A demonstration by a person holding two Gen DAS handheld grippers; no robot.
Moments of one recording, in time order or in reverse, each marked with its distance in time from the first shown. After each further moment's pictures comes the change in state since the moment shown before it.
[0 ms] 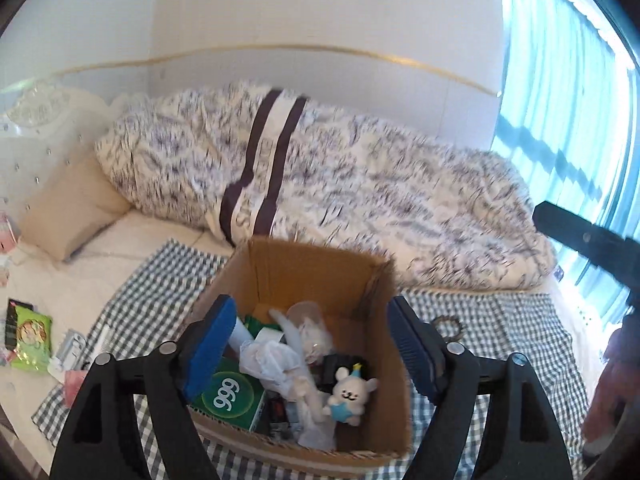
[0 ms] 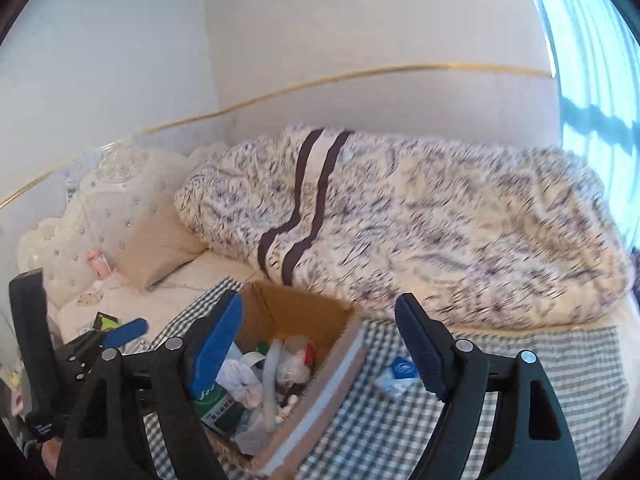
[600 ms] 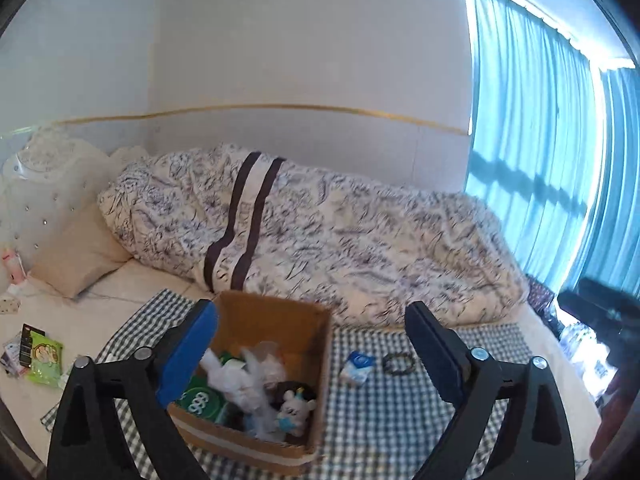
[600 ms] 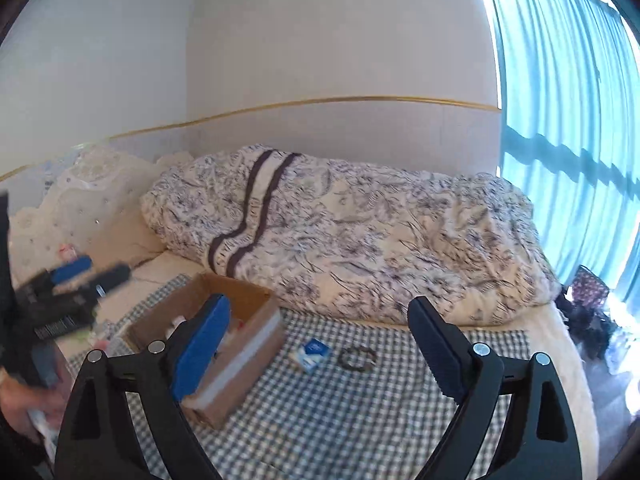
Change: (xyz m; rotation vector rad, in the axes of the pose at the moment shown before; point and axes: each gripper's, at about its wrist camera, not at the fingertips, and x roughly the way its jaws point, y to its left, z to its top) left arm -0.091 -0.079 0.025 0.022 -0.168 -0.016; right arm -0.127 -0.057 -0.019 -0.046 -0.031 -0.166
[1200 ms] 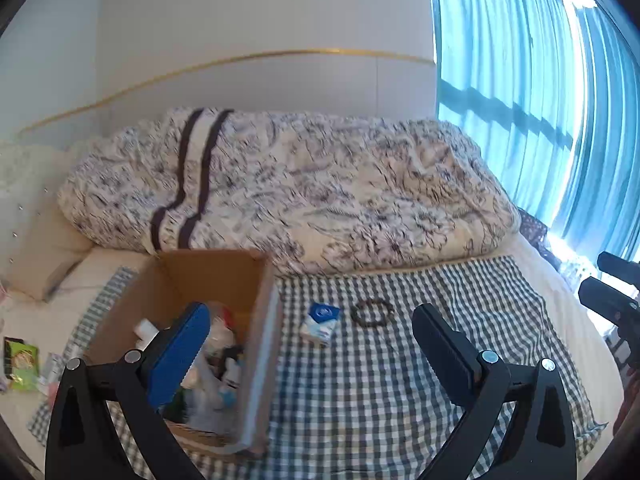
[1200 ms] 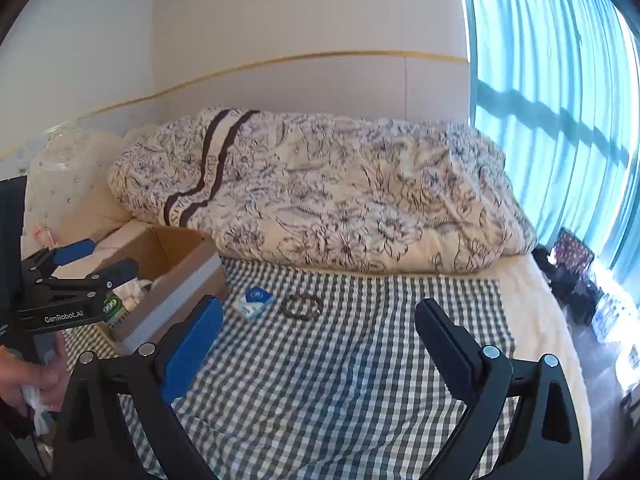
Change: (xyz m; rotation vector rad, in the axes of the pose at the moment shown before) left arm 0.082 -0.086 -0.062 0.143 0.198 -0.047; right arm 0.028 -0.095 -0.064 0.051 0.125 -0.048
